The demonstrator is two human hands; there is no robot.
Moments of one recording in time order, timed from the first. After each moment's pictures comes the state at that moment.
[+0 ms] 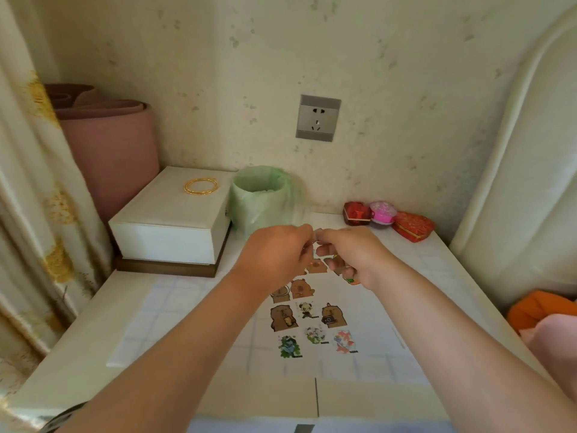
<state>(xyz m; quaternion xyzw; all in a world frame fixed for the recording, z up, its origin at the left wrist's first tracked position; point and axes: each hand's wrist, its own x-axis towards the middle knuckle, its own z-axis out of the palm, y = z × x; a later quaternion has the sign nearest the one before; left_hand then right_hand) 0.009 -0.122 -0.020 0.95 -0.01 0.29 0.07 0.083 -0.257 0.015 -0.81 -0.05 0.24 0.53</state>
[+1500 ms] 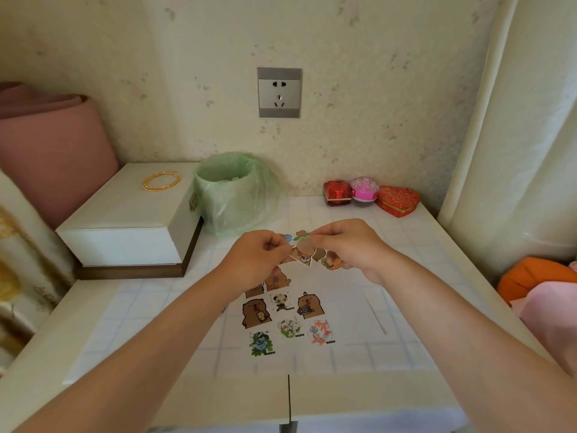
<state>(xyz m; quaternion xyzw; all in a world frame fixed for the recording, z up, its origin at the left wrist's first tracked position) 0.032 -0.146 -0.040 0.82 0.20 0.06 0.54 0.133 -0.307 -0.030 -0.79 -0.16 0.24 0.54</state>
